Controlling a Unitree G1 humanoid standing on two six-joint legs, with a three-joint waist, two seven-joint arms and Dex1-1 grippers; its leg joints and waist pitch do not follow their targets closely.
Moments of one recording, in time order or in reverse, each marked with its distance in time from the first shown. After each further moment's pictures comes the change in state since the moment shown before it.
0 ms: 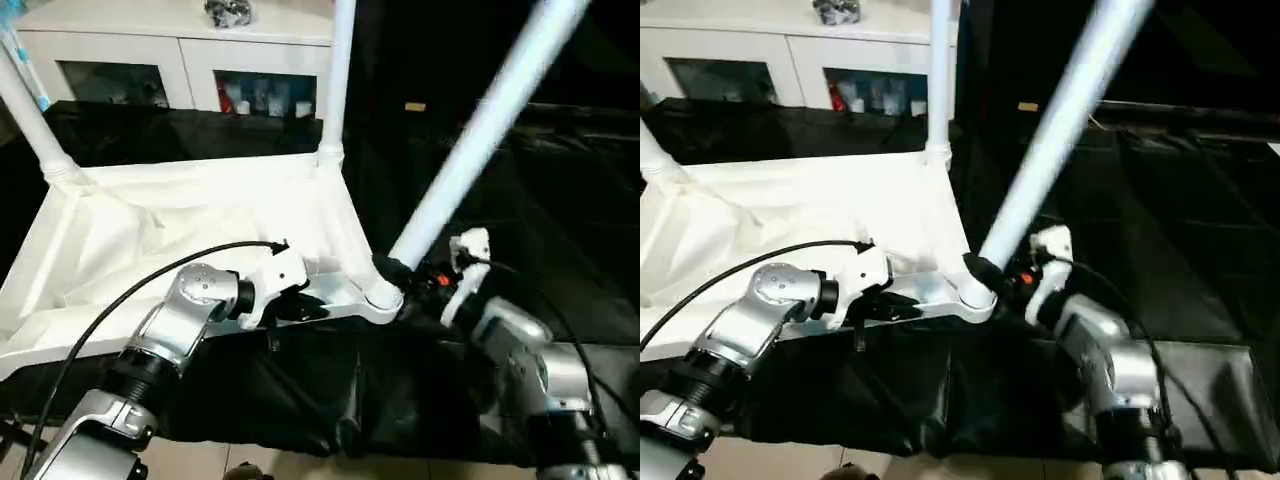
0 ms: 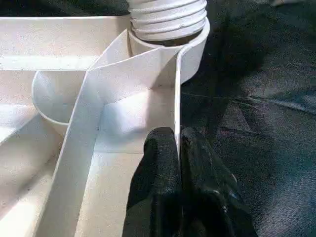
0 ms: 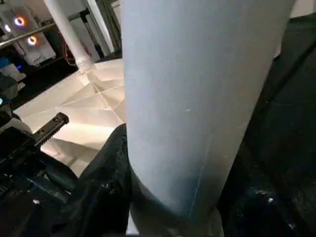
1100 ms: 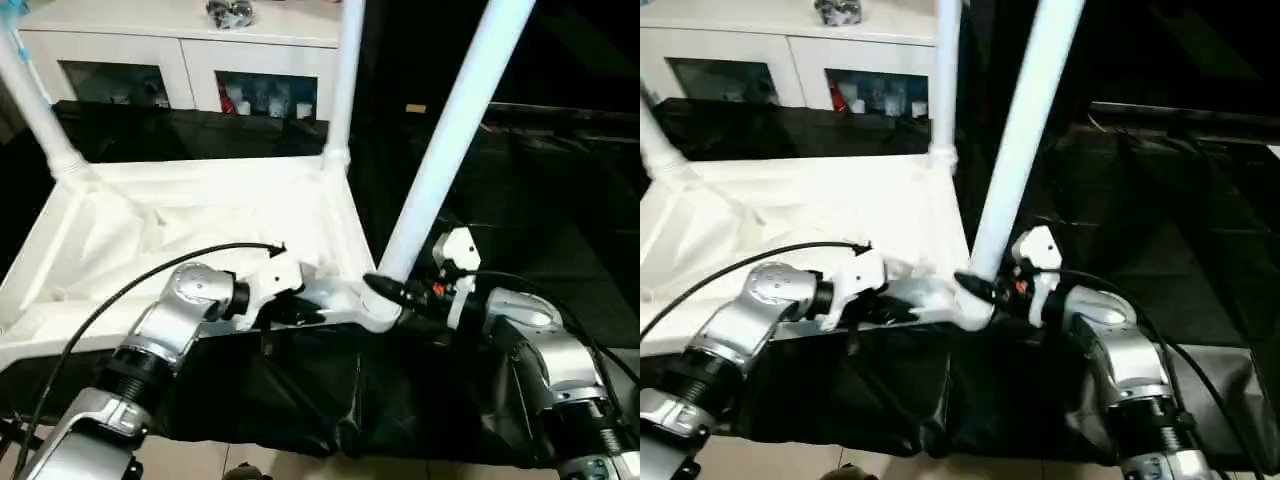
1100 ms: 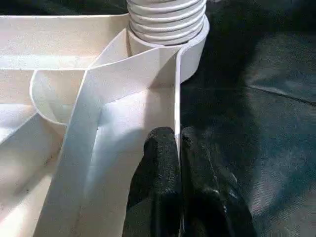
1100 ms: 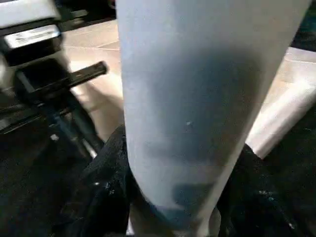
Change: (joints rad) left arm -0.006 0.030 -0.003 0.025 -0.003 -0.049 -0.088; right arm -0.044 -0.134 0.159 0.005 -0.141 -0.125 0.215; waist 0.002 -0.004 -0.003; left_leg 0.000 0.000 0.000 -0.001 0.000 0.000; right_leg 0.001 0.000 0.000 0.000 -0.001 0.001
